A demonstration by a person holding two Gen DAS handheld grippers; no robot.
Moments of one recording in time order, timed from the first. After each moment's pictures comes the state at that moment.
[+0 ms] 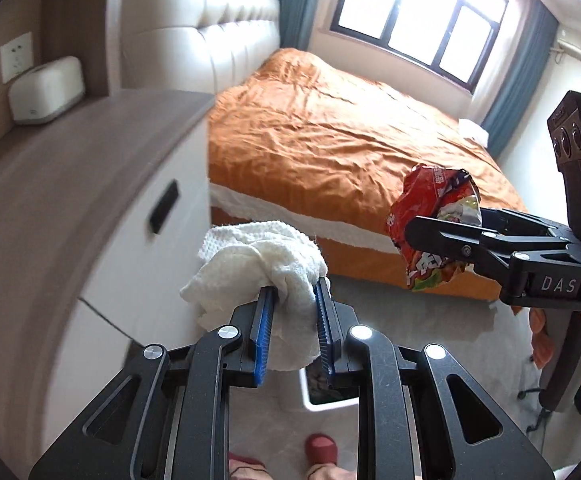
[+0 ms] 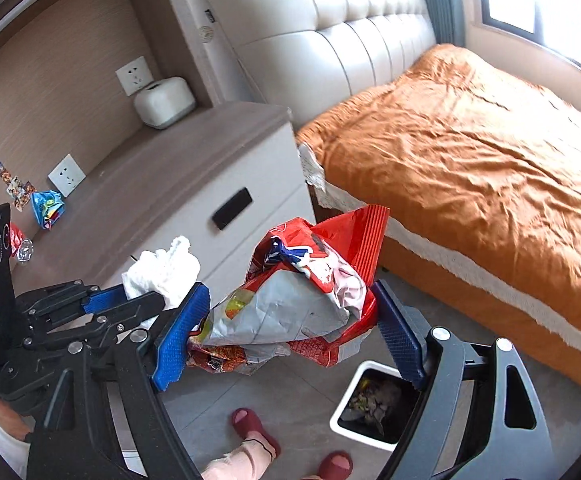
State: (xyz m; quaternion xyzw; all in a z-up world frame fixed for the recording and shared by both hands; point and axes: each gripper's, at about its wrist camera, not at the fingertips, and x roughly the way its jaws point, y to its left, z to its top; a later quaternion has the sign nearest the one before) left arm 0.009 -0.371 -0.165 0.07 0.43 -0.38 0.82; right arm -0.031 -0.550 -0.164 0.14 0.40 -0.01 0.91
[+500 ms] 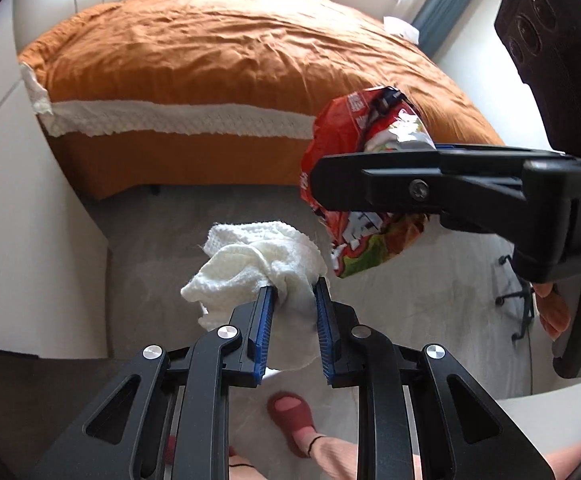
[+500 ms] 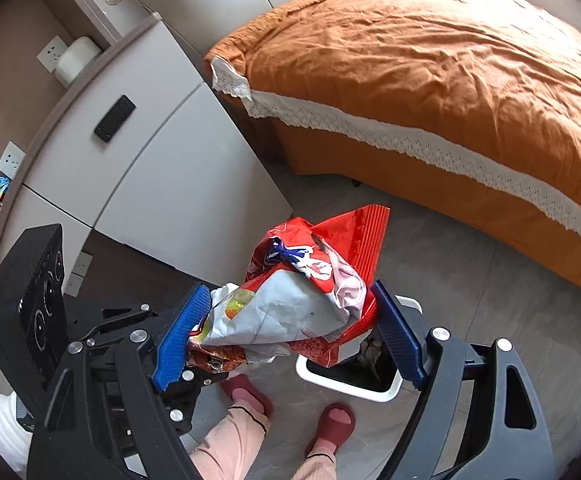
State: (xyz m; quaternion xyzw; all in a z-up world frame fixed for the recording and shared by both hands) left arm -0.053 -0.506 -0.368 0.14 0.50 -0.51 0.69; right arm -0.080 -0.641 -0.344 0.22 0.47 -0.03 0.85
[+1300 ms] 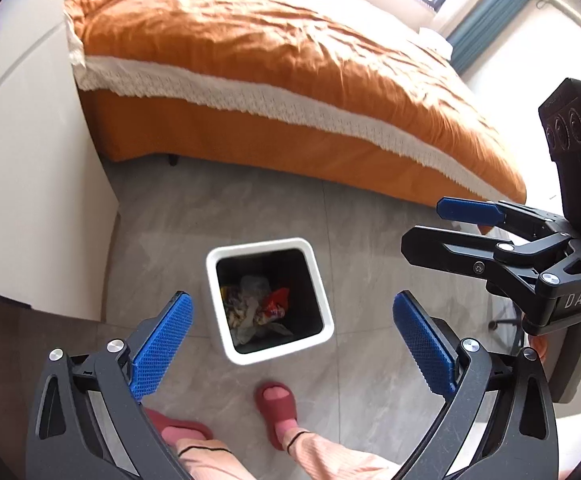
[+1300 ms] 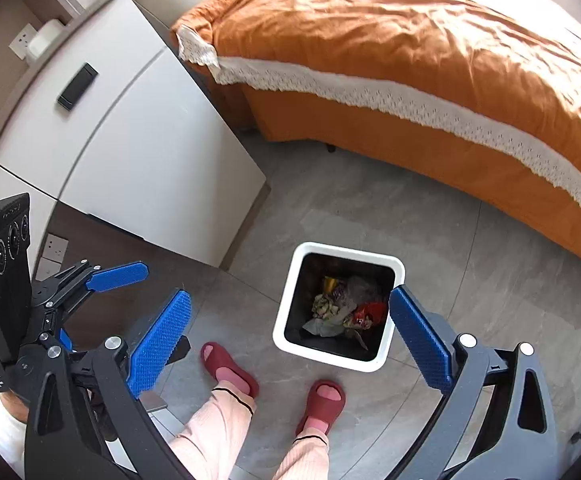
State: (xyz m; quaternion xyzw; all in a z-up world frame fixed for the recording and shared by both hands) left arm -0.045 -0.475 -0.359 0.10 0.53 -0.45 0.71; right arm -0.106 -0.640 -0.369 0.22 0.51 -0.06 0.83
